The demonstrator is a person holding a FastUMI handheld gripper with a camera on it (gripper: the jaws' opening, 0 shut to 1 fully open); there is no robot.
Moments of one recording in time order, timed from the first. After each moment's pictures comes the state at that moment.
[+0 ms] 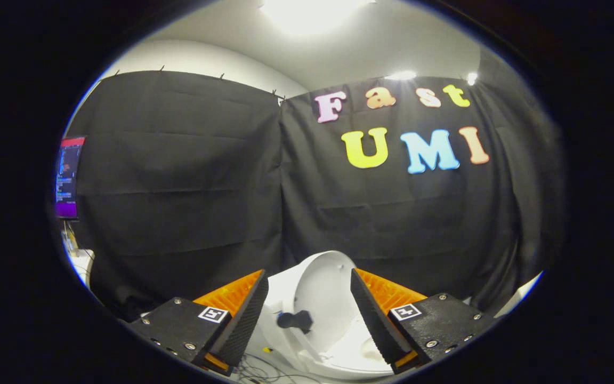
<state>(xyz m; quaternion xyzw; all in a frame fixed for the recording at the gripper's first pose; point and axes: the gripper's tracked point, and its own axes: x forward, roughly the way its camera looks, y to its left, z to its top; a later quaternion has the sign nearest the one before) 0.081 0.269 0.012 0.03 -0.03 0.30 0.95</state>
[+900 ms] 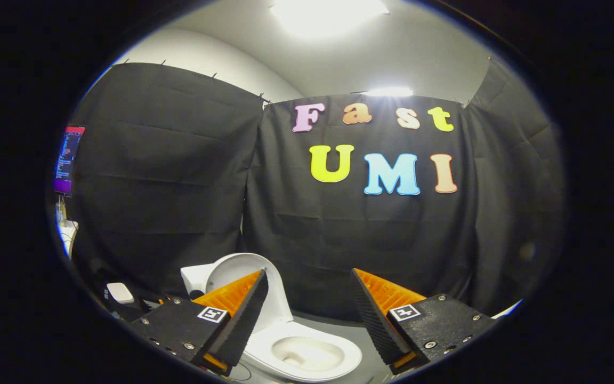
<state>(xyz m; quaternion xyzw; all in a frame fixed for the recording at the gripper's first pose) 0.134 0.074 0.029 -0.01 -0.03 0.26 0.97</state>
